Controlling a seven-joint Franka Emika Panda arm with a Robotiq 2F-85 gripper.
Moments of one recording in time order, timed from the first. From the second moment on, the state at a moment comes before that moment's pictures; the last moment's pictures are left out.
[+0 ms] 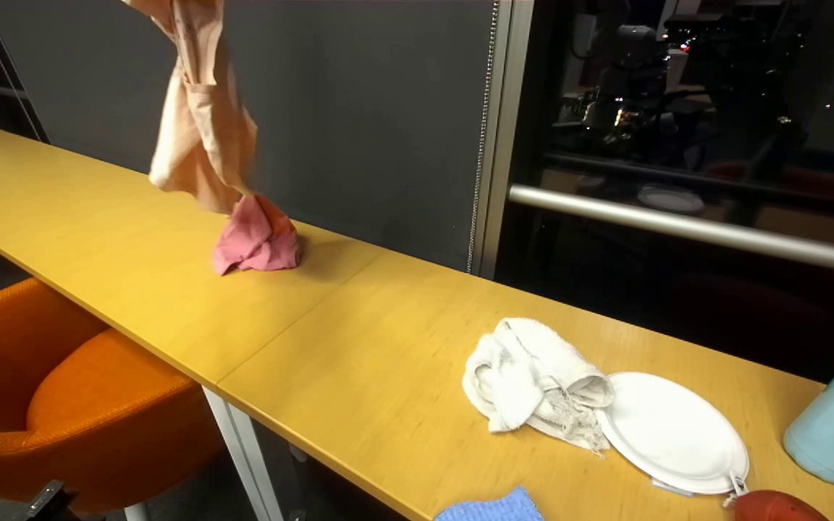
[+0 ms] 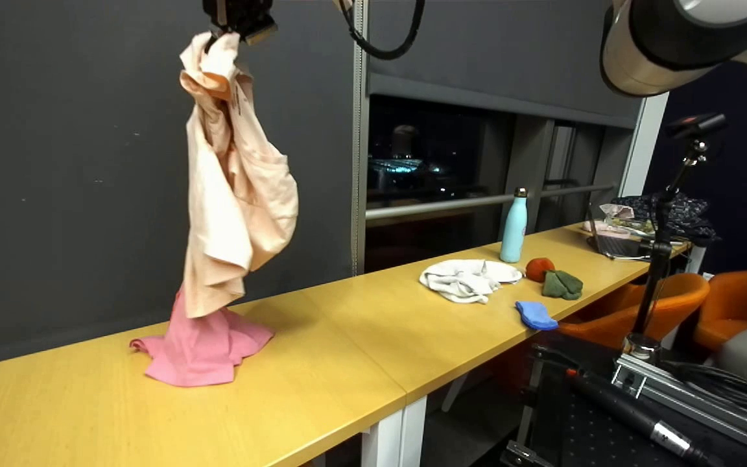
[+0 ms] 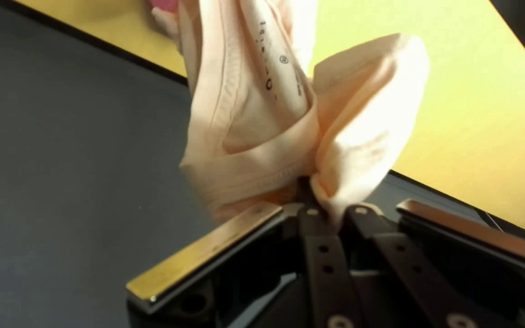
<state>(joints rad) 0.09 0.85 0.14 -0.47 0.13 1.77 -0.02</state>
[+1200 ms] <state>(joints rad) 0.06 1.04 0.09 -0.46 0.16 1.49 0.17</state>
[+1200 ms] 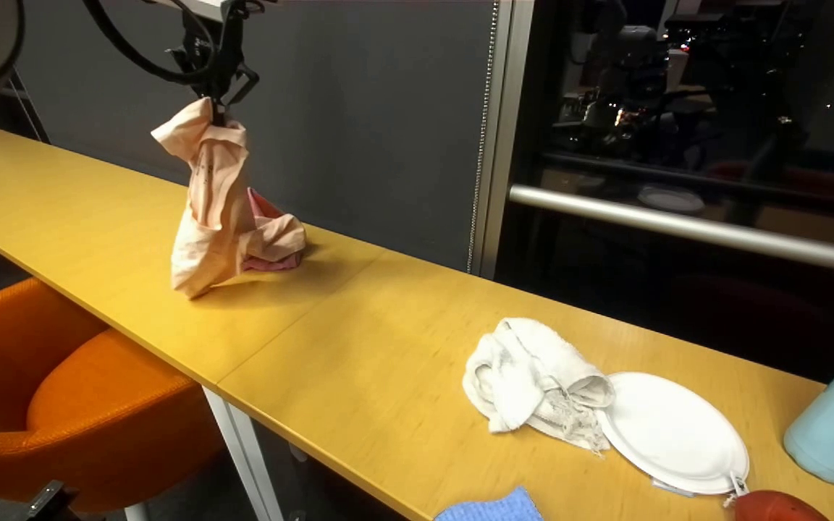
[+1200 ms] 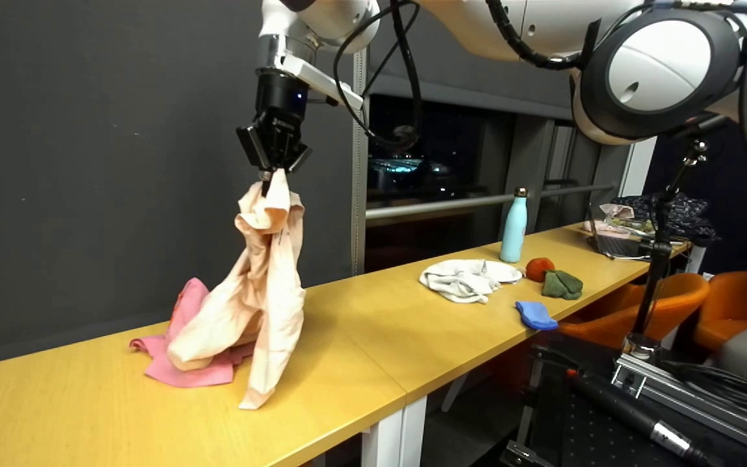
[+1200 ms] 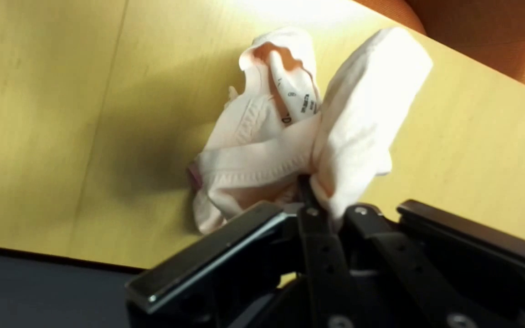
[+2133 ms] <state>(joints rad) -0.07 1.23 -0.19 -0.46 -0.14 1.40 0.29</state>
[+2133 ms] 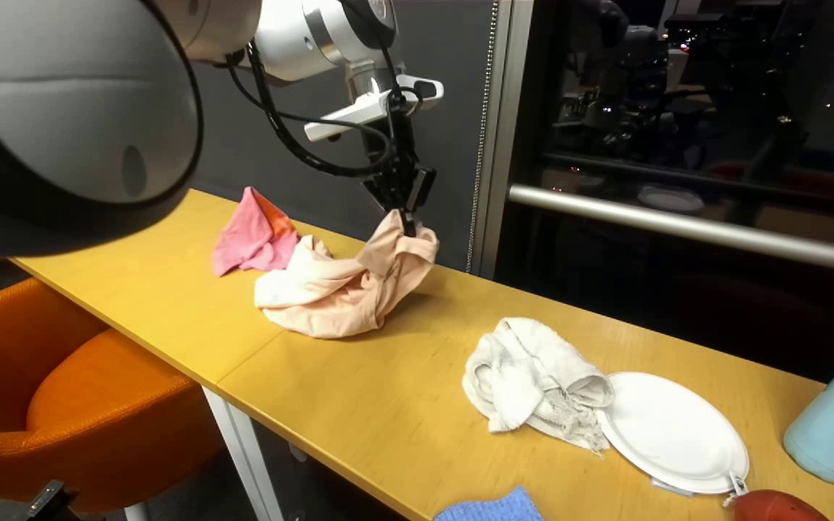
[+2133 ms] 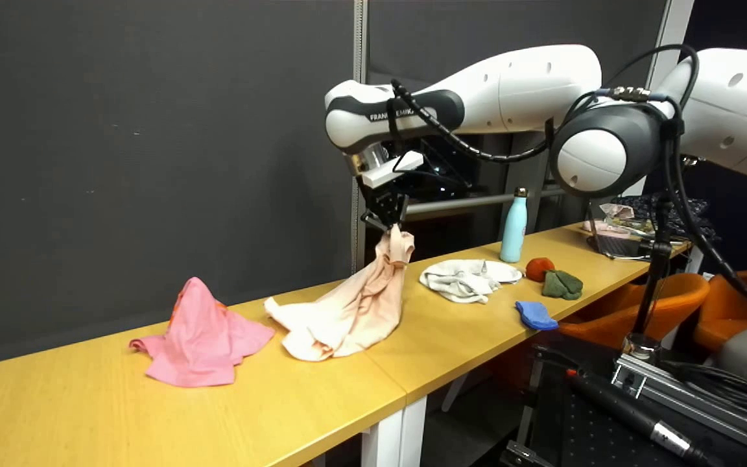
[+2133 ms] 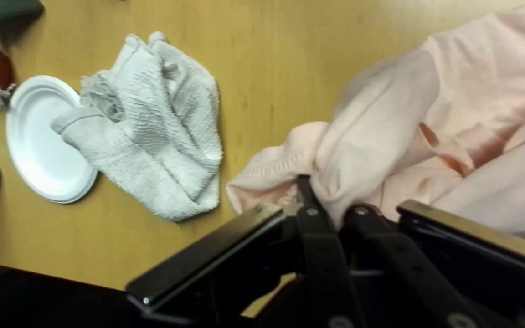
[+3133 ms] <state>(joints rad) 0.01 1.25 -0.17 -0.44 -0.14 1.57 0.45</state>
